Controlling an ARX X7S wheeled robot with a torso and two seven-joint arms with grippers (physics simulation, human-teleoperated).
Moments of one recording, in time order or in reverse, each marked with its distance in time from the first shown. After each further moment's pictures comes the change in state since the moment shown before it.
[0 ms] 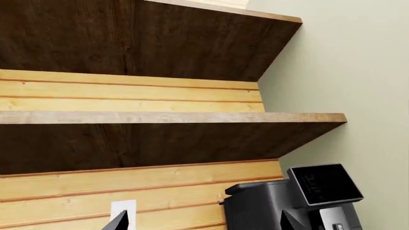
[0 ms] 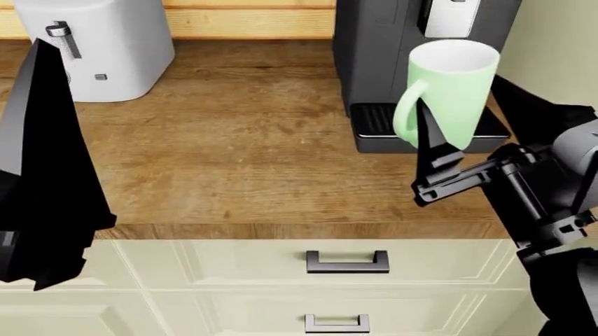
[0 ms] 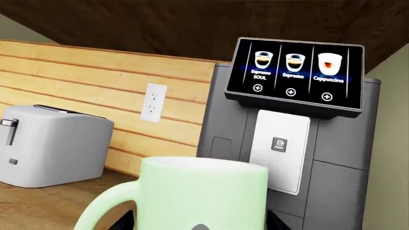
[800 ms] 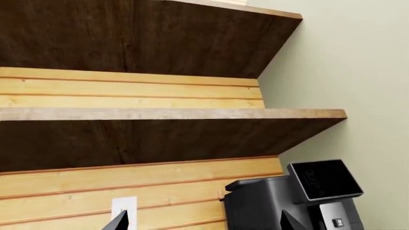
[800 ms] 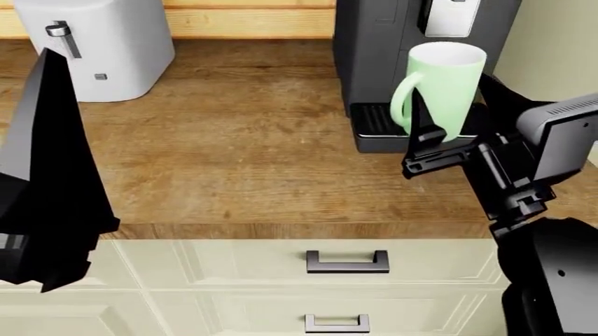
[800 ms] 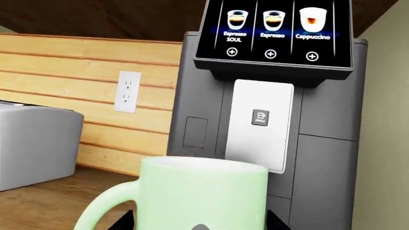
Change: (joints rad) left arm 0.031 -0.040 0.041 -0.015 0.034 0.064 -0.019; right arm 0.070 -0.045 -0.082 0.236 -0.079 -0.131 0.069
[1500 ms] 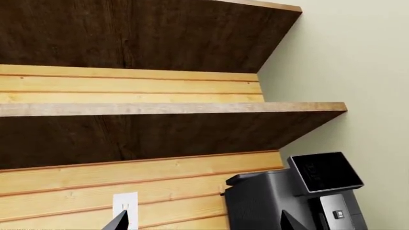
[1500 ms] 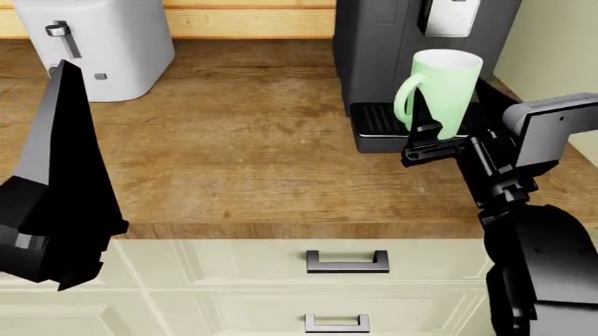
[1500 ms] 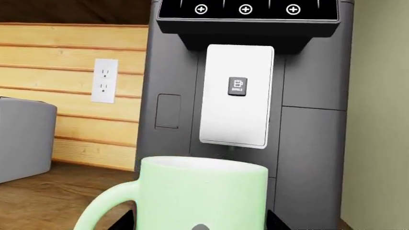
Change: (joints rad) left arm 0.011 -0.007 0.036 -0.015 0.038 0.017 0.000; right arm 0.048 -0.018 -0.021 0.213 -0.028 -0.125 0.027
